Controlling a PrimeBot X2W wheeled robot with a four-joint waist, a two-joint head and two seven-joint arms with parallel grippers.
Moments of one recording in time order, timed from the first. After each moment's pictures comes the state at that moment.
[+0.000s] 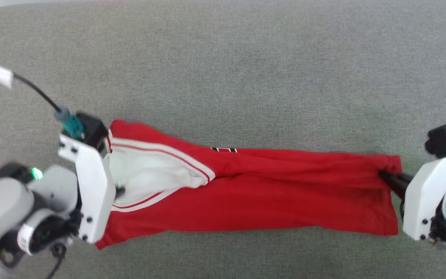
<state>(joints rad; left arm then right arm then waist) -0.84 1.04 -1.09 -0.24 -1.27 0.32 0.73 -0.17 -0.27 -0.06 -0.29 0.49 0.13 1.05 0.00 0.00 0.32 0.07</state>
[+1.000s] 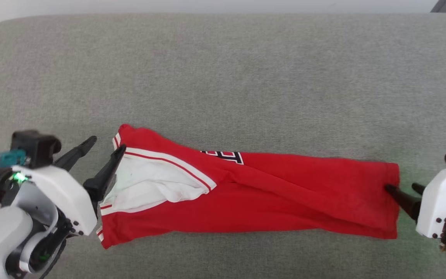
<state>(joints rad) -0.60 0.98 -0.96 -0.06 -1.17 0.20 -0.04 -0.16 -0.23 -0.19 -0.14 0.49 0.13 1.04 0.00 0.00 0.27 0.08</state>
